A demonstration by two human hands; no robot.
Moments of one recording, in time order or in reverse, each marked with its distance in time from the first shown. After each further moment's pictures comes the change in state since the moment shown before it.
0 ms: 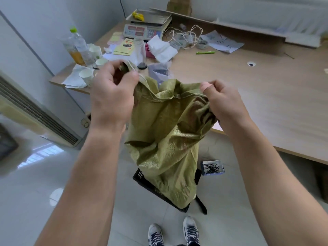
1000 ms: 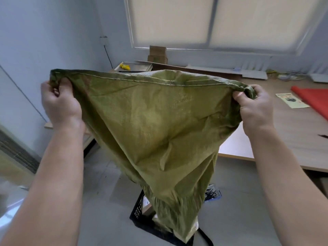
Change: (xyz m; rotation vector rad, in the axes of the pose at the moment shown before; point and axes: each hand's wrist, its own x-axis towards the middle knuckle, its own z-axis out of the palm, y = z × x) left_hand 0.085 0.025 -0.082 -0.193 0.309 0.088; right_hand -0.021 -0.030 -0.089 0.138 0.514 -0.236
